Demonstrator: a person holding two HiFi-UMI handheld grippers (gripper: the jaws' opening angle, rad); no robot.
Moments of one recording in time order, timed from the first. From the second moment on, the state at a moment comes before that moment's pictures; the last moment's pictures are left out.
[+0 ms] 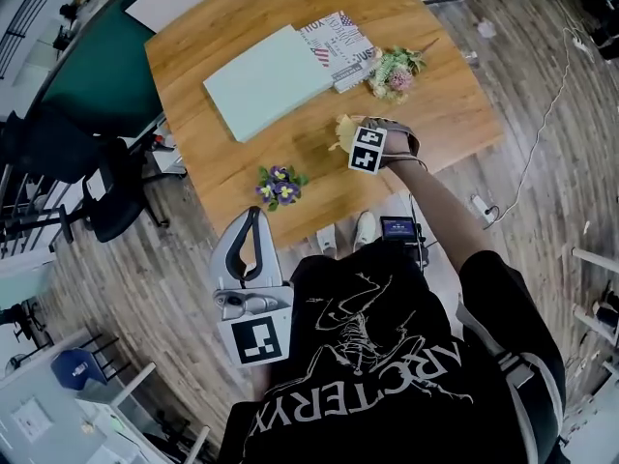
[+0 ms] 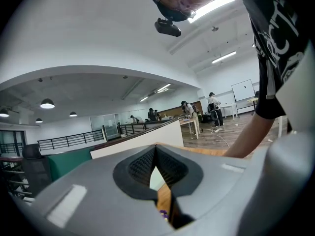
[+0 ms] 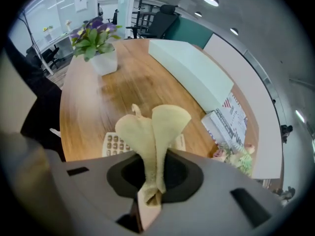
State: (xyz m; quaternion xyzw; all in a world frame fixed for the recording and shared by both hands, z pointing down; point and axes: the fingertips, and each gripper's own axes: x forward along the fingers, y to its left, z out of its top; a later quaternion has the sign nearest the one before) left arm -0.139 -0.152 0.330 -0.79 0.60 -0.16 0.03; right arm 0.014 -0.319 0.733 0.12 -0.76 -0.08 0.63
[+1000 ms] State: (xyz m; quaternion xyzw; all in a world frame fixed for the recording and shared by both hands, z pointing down) left arm -0.117 -0.159 0.322 -0.83 0.54 -0.13 0.04; right arm 0.003 -0.179 0.750 0.07 -0.77 -0.02 0.63
